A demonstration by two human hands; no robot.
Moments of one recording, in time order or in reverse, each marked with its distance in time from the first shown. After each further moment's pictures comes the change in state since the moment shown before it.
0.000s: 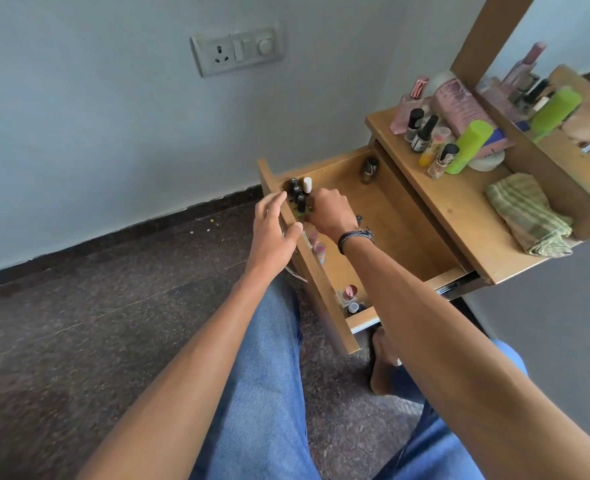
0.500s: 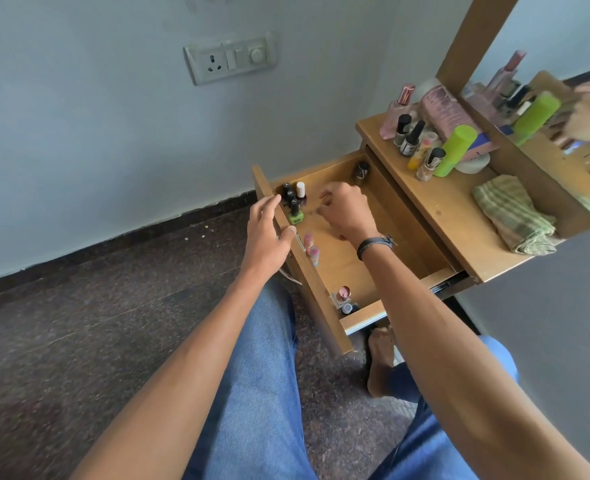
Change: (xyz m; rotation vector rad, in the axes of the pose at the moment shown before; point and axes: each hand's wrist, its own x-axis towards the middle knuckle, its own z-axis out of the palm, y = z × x) left_hand 0.002 0.004 -0.002 0.023 -0.009 -0.011; right_hand -0.026 0.017 -0.043 0.213 0.119 0.059
